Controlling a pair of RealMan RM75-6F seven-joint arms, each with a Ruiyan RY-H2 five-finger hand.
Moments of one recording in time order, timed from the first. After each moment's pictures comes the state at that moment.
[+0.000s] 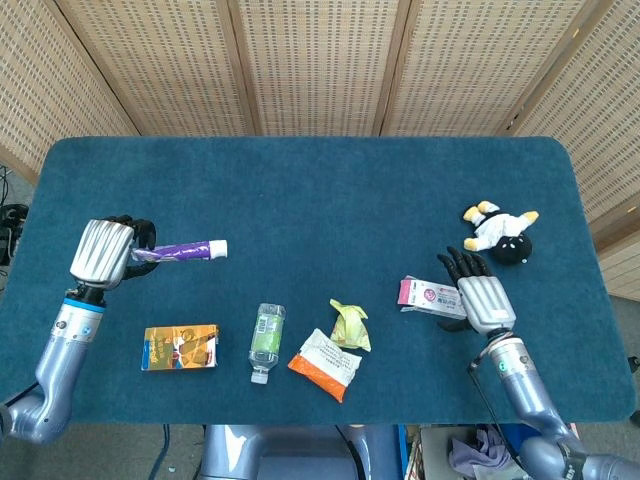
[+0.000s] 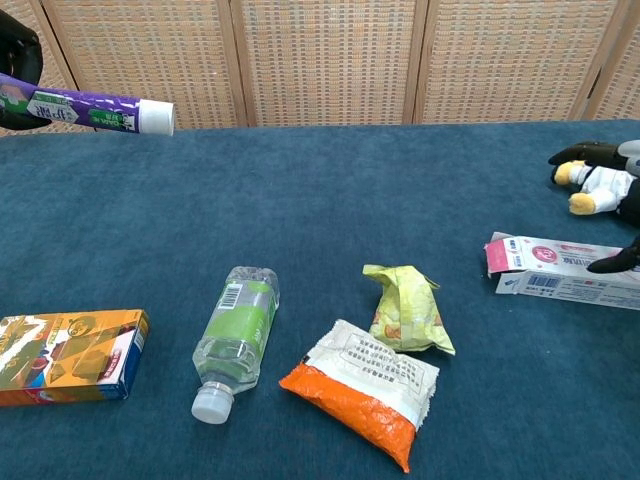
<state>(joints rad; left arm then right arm) -0.56 -1.29 -0.18 -1.52 1.33 1.29 0.17 0.45 -1.34 0.22 -1.60 -1.14 0.99 -0.29</state>
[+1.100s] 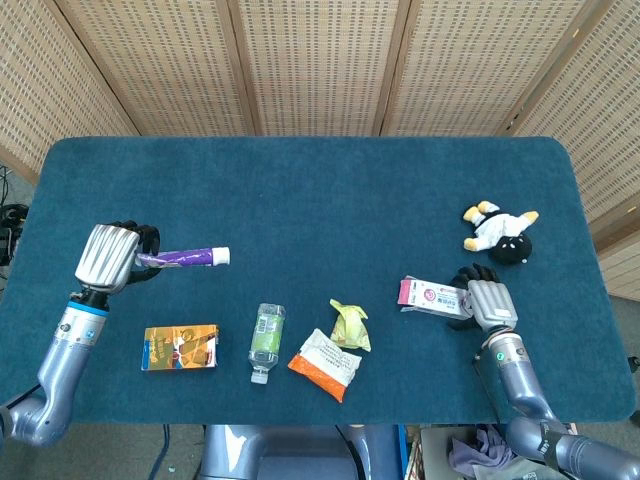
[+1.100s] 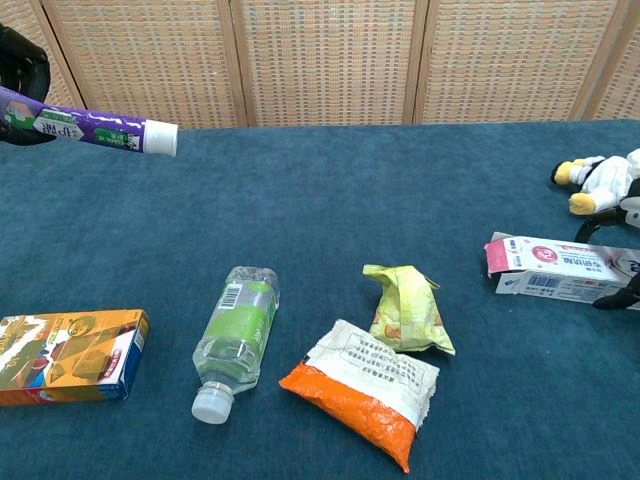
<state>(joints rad) -0.54 -1.30 -0.18 -1.51 1.35 1.27 0.18 0.48 -1.50 0.17 -1.30 -1.03 0.94 -0.17</state>
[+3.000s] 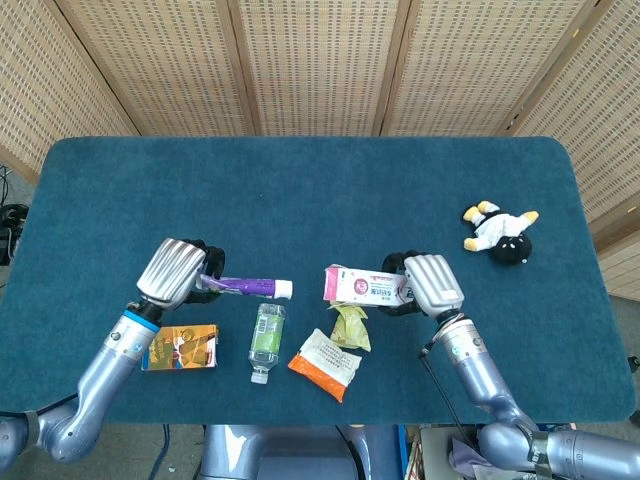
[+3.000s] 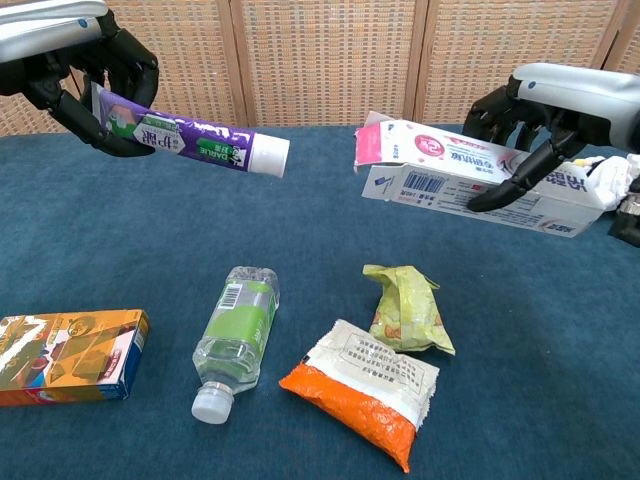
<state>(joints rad) -0.64 -1.27 -0.21 -1.85 1.24 1.13 0.34 0.61 -1.37 0.27 -1.81 -1.04 1.08 -0.31</state>
